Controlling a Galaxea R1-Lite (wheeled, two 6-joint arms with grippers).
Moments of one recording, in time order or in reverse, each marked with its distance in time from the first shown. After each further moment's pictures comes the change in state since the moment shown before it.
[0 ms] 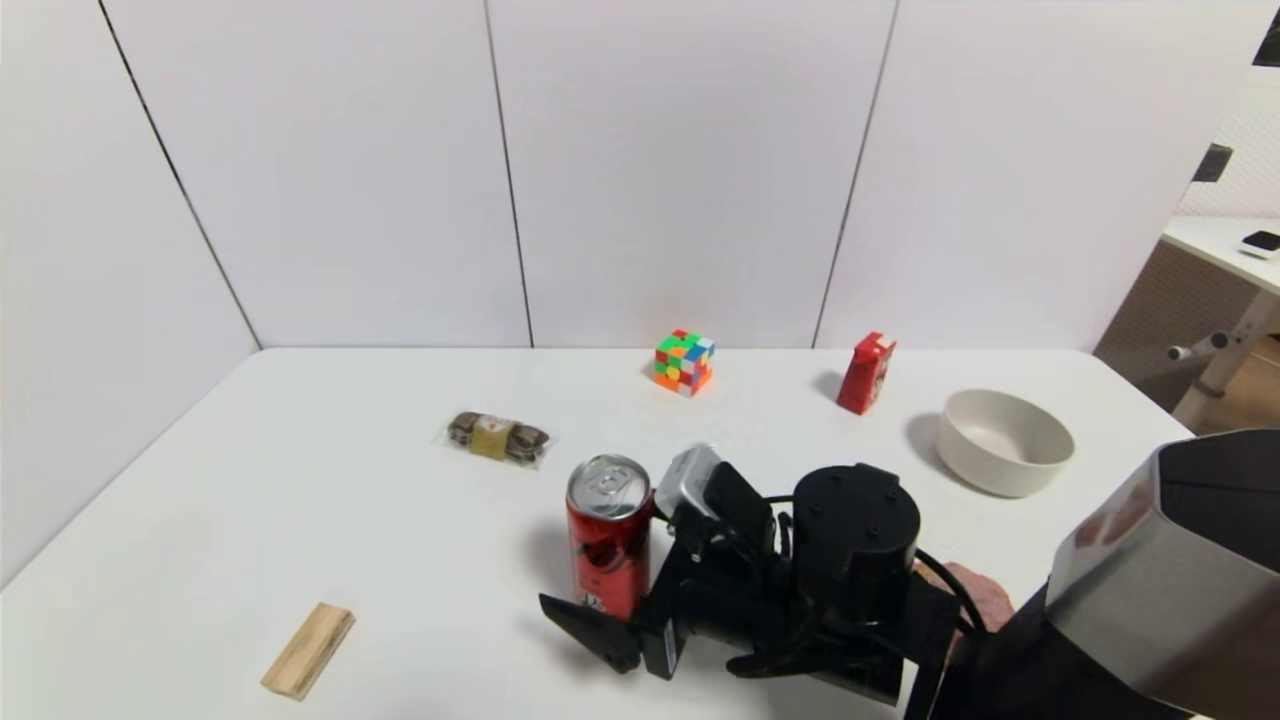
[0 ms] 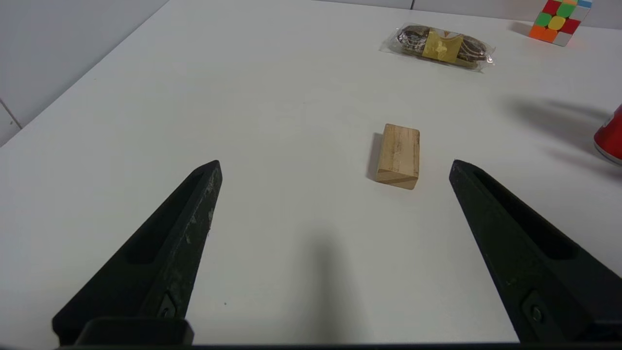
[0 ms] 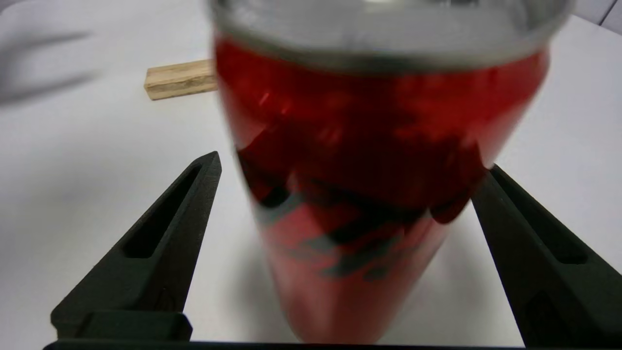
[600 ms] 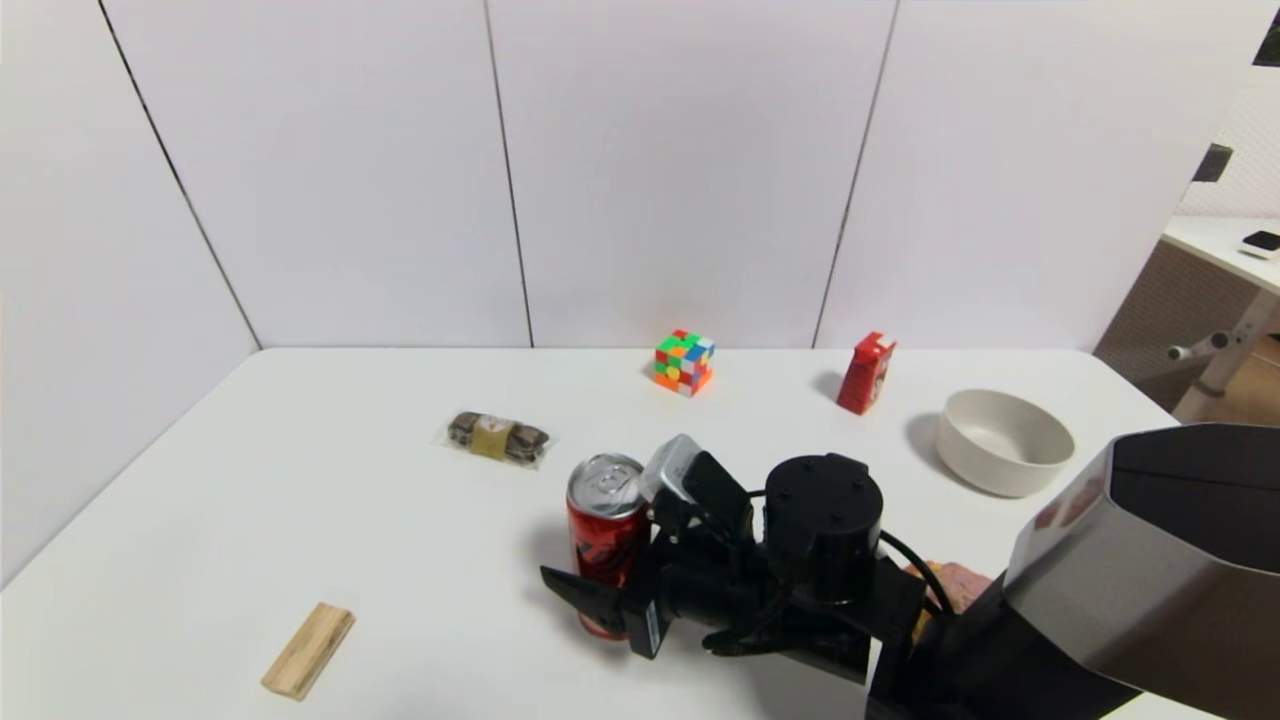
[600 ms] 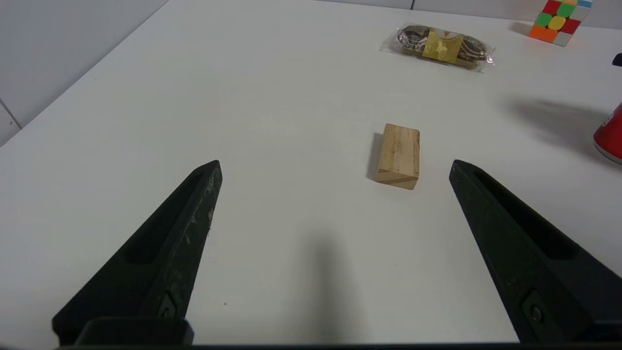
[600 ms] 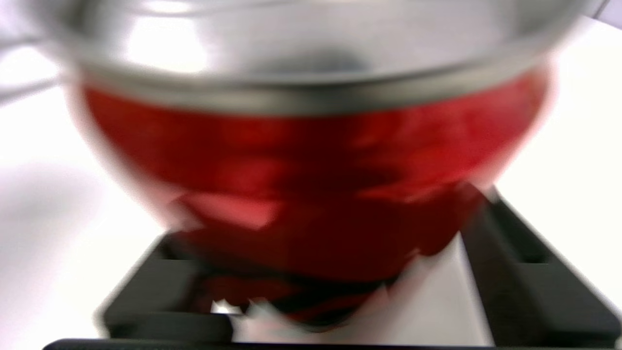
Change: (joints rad) left arm 0.000 0.000 0.000 0.000 0.000 0.000; right arm -0.009 0.039 -0.054 0.021 -0.009 0.004
